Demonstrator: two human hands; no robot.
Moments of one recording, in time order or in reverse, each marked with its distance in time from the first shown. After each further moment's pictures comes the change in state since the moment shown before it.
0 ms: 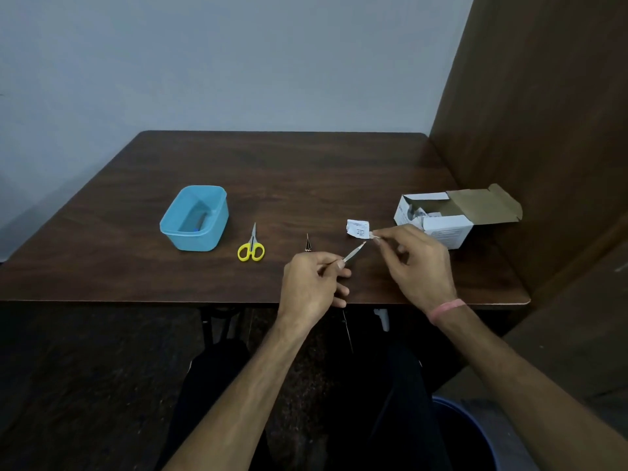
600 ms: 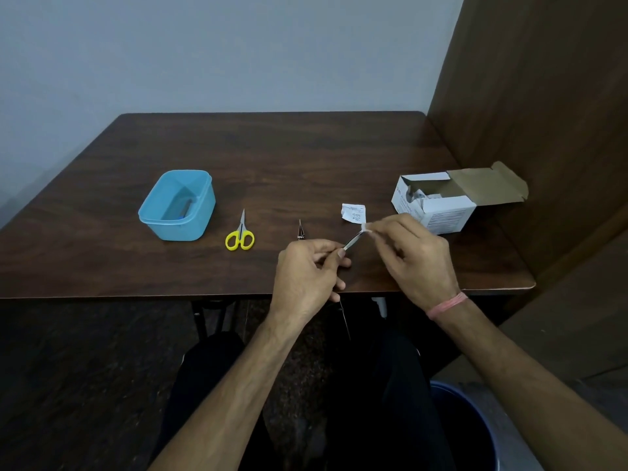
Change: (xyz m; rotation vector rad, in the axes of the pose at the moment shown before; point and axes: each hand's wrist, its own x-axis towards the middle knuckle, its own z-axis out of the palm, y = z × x) left_hand 0.000 -0.007 0.004 0.050 -0.019 0.076; right_hand -0.012 0.003 0.002 -0.054 -0.010 -0.201
